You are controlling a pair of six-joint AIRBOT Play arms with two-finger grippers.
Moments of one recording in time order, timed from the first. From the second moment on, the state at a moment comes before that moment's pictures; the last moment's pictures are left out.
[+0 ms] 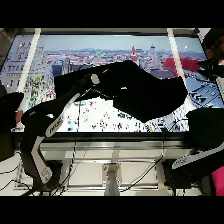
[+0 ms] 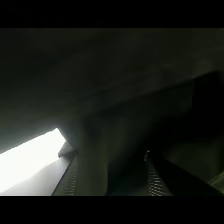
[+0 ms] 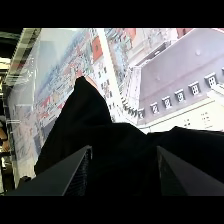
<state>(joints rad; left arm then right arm) -0.49 -1.95 1.61 0.93 -0.92 -1.64 -0.68 -1.86 1.80 -0.58 1.31 1.32</state>
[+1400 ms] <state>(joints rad) -0.40 -1.95 1.61 0.84 -1.00 -1.59 -0.68 -1.86 1.80 -0.59 1.27 1.32</state>
